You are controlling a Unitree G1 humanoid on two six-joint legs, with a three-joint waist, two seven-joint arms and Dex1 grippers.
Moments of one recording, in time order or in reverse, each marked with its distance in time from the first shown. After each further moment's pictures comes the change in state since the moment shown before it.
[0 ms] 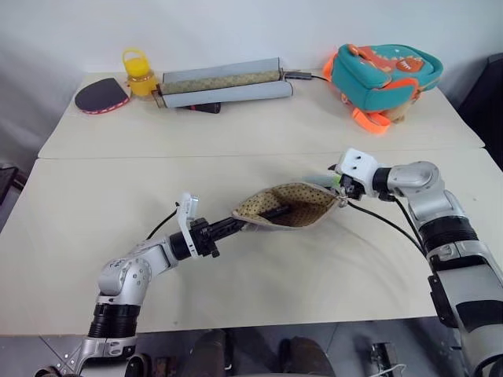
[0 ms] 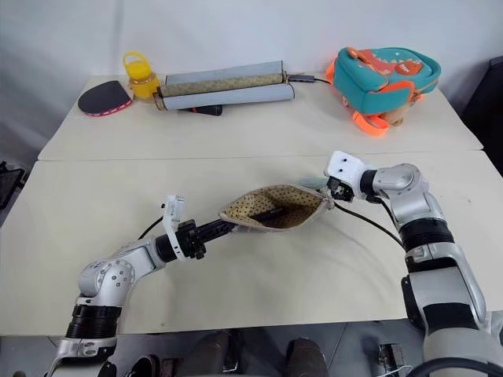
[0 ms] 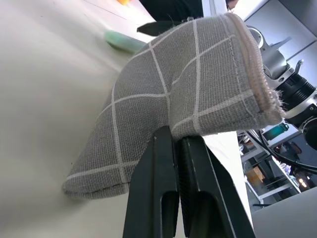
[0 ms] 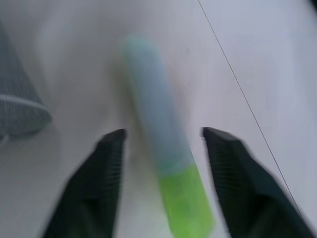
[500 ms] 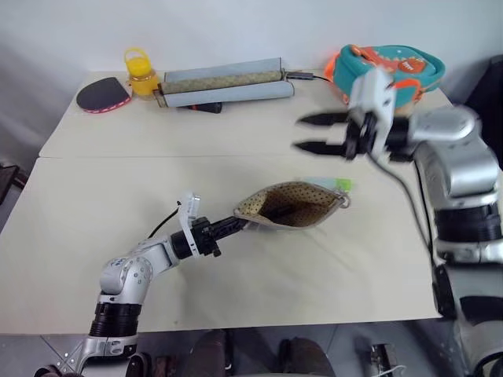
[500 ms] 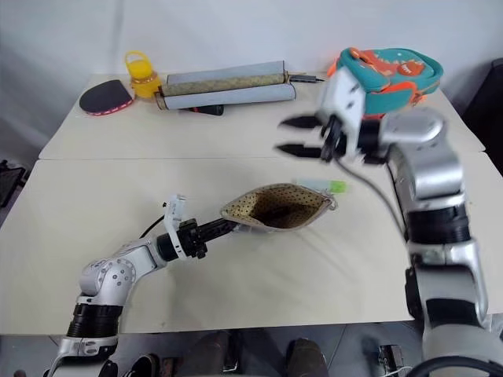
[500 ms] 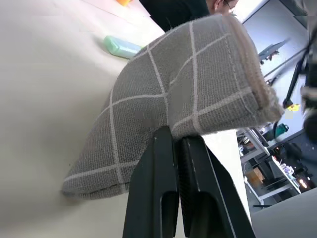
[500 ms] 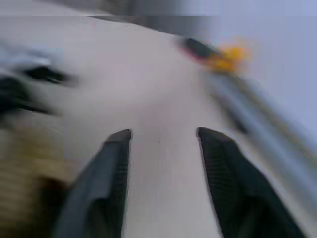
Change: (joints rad) left arm -0.011 -0.009 -0.003 -0.005 0.001 0.007 0.006; right arm 0.041 0.016 -0.088 -0.798 0.479 0.601 0.231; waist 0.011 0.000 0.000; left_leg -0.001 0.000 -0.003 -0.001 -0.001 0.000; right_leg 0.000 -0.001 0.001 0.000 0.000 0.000
